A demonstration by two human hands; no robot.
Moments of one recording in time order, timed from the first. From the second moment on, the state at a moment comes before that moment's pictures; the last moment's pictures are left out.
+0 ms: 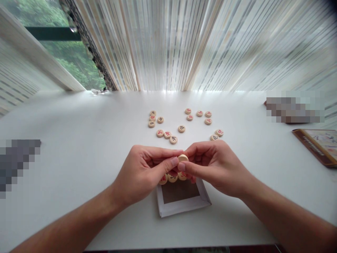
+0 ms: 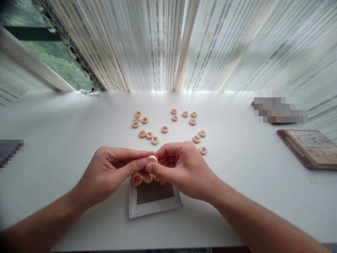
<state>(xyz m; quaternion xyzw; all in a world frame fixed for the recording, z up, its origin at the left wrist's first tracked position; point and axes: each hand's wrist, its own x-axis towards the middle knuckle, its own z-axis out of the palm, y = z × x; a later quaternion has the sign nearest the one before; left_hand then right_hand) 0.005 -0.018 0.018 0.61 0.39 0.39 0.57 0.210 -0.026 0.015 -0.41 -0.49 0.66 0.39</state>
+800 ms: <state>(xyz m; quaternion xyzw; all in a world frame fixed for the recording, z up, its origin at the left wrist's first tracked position) 0.009 -0.020 0.012 0.56 0.35 0.46 0.59 0.214 -0.020 0.017 -0.37 -0.48 0.67 0.42</state>
